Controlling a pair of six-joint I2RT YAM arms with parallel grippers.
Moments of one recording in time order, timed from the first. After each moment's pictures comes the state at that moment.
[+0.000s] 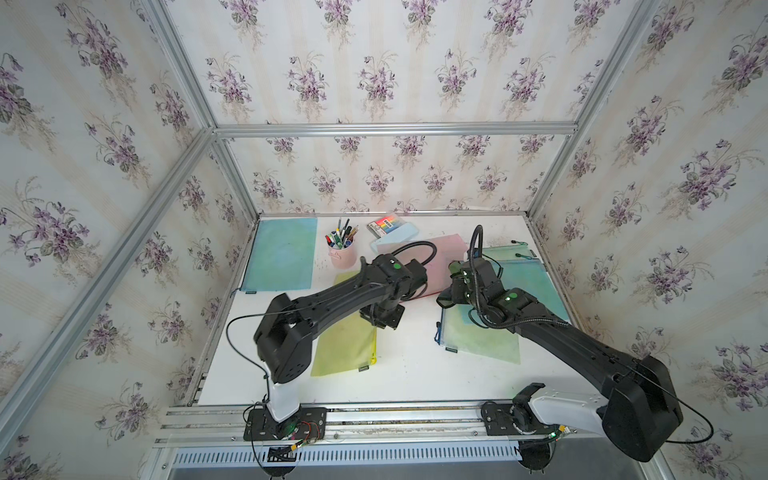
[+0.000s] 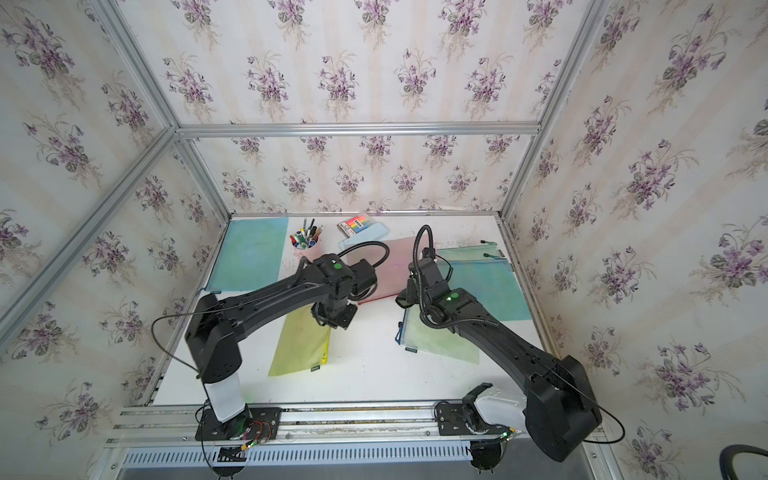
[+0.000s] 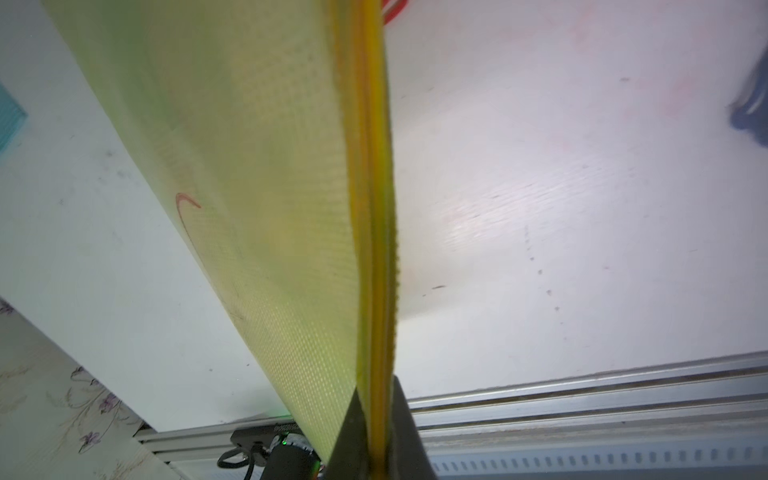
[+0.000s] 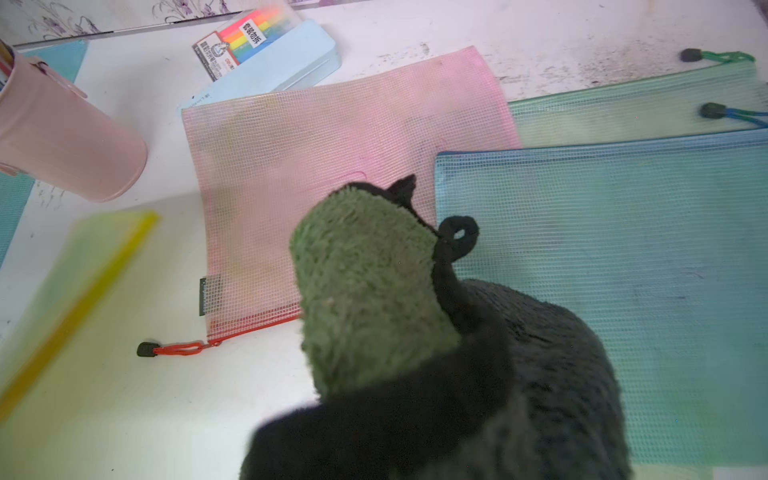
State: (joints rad) left arm -0.87 1.91 1.67 -1.43 -0.13 -0.48; right arm 0.56 1.22 0.84 -0.43 0.28 0.46
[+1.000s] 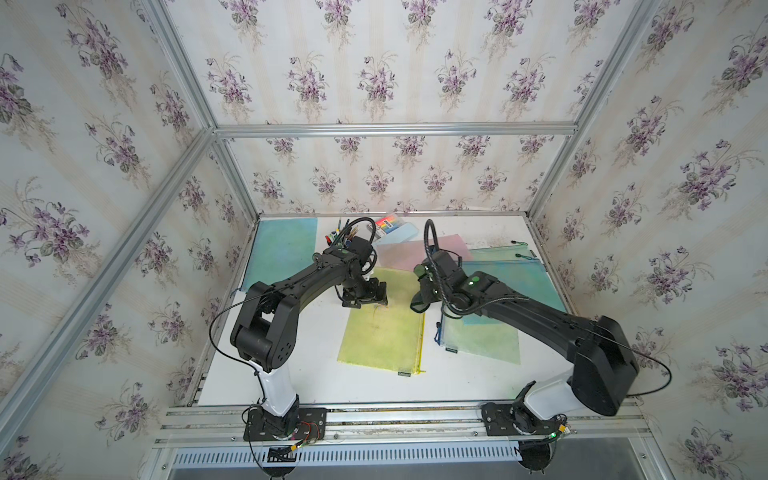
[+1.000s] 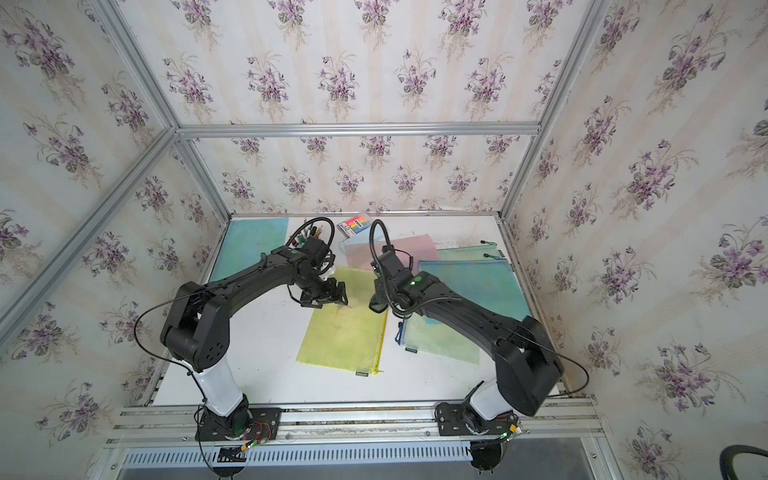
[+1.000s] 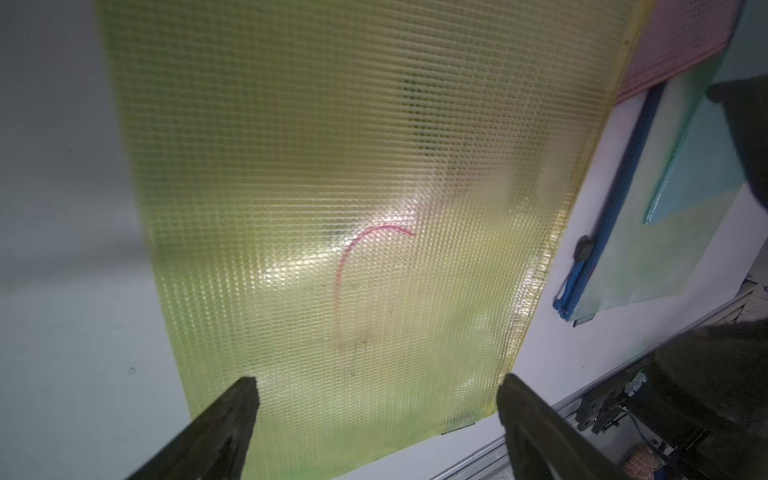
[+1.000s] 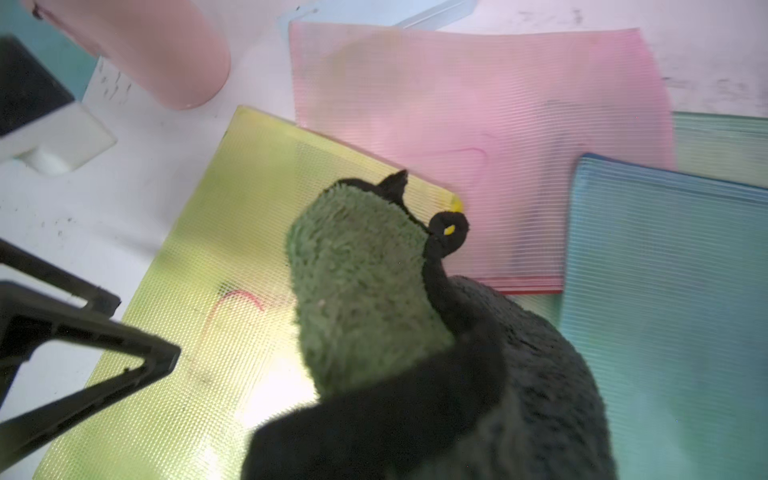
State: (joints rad) left arm -0.42 1.82 1.33 -0.90 0.33 -0.40; right arm 0.76 1.55 1.13 -0.54 0.24 0.43
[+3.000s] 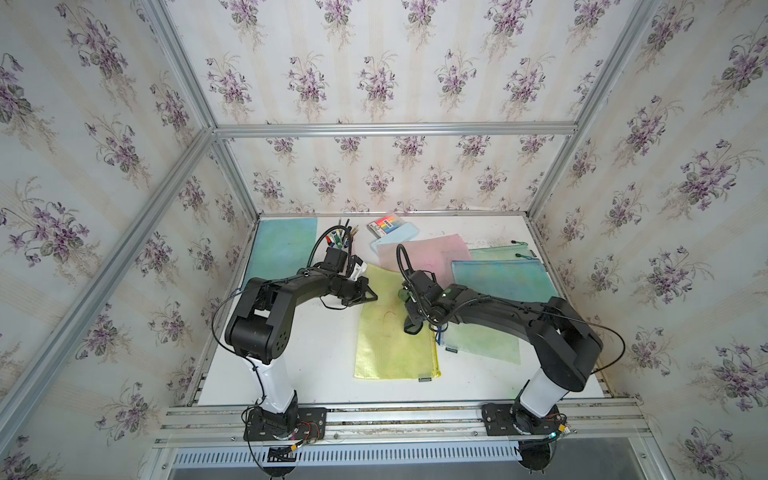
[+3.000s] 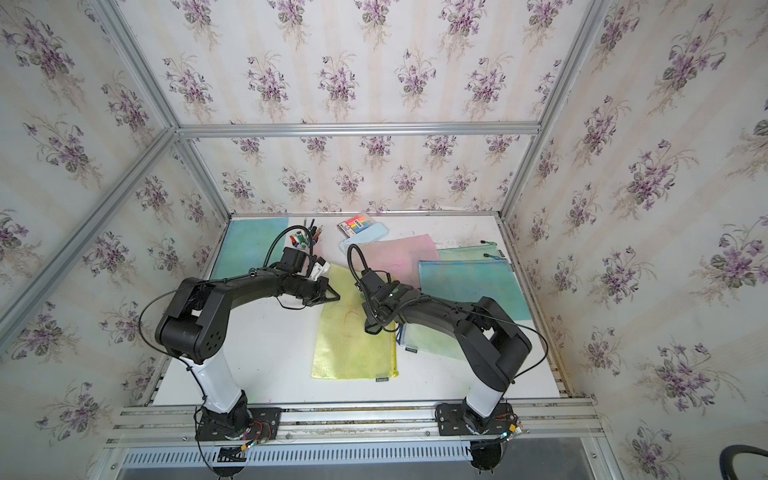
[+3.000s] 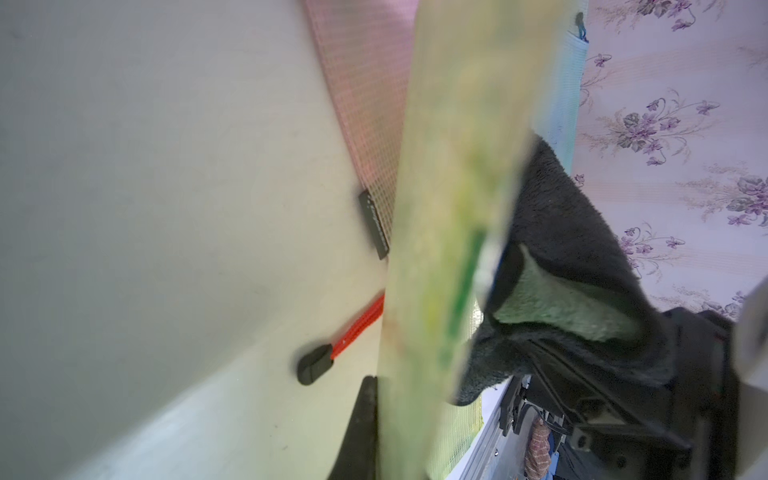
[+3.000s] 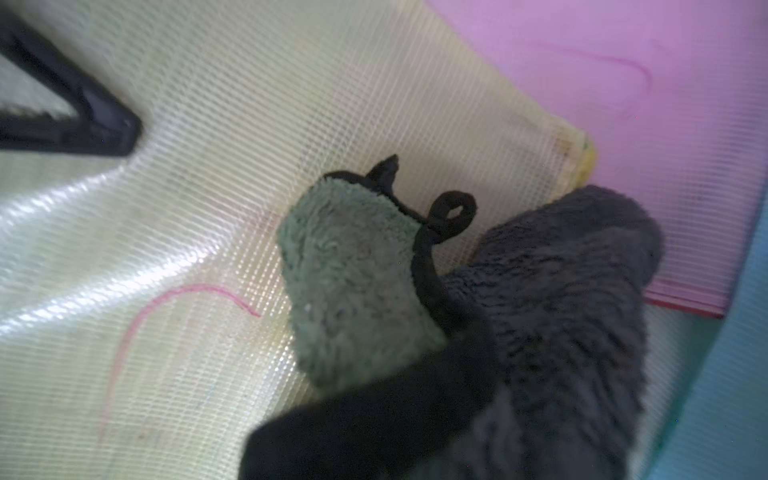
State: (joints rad) left arm -0.27 1.82 1.01 -0.29 0.74 -0.43; right arm 0.83 1.66 1.04 -0.45 0.21 0.28
